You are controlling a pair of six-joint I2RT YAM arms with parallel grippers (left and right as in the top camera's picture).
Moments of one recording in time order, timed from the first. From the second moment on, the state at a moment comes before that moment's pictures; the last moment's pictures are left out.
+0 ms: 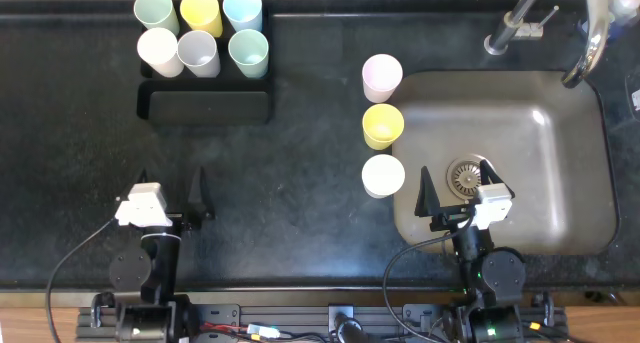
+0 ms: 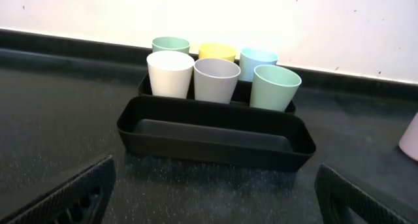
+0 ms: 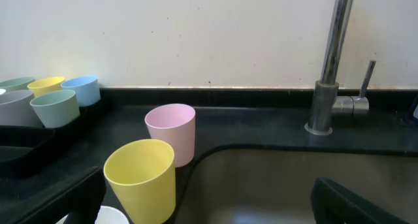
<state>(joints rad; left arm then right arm) 0.03 0.02 0.03 -0.10 0.03 -0.13 0.13 0.01 0.02 -0.02 -0.02 0.09</state>
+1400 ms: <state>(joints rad) -0.72 2.11 2.45 -1.47 -0.22 -0.67 0.13 0.01 0.02 -0.02 -0.02 0.09</state>
